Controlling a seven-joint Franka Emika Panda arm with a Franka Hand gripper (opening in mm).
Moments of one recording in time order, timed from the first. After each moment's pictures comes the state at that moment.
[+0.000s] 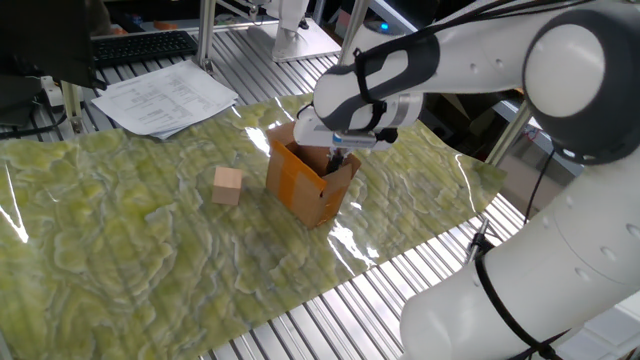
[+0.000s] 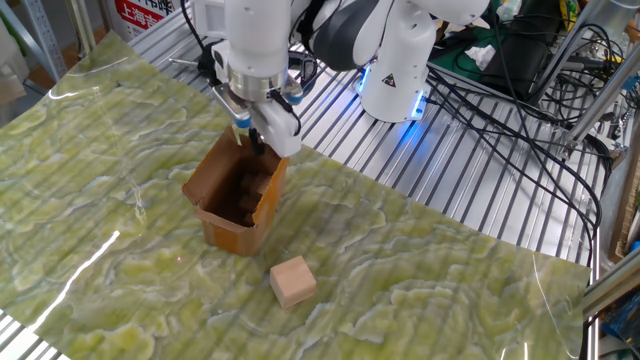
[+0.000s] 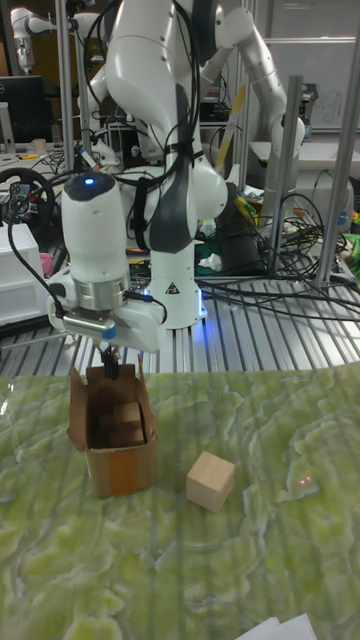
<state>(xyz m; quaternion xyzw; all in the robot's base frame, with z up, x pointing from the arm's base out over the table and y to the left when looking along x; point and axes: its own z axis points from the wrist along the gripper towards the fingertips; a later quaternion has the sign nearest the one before) 0.436 -0.105 0.199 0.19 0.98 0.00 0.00</state>
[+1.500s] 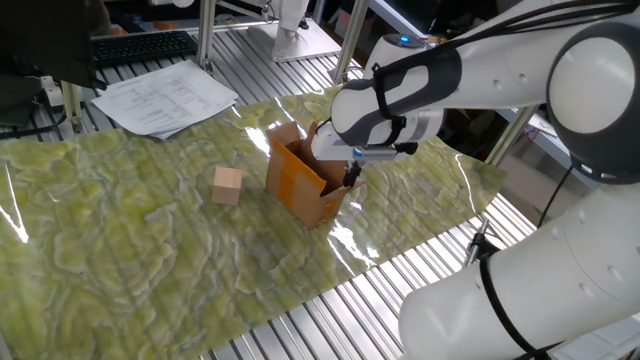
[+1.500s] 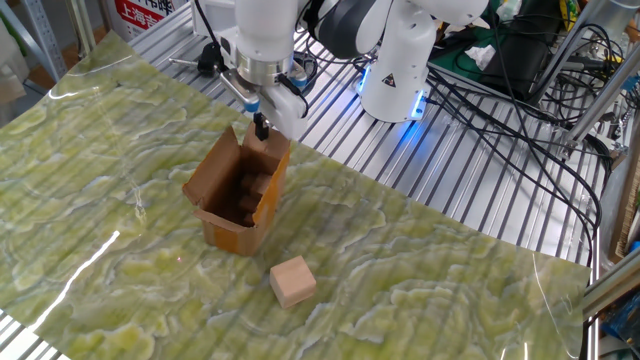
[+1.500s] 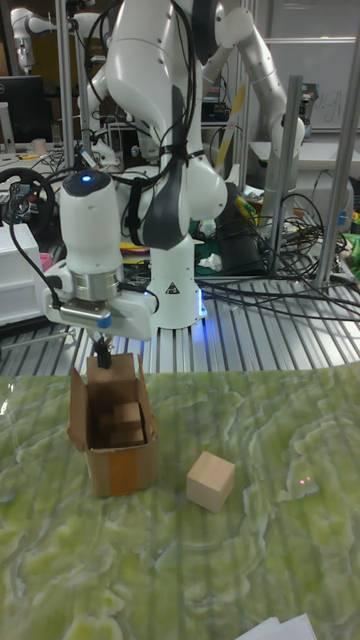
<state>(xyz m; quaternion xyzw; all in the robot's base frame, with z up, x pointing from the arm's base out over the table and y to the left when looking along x) 0.398 -0.123 0.192 0.16 0.99 -0.01 0.00</state>
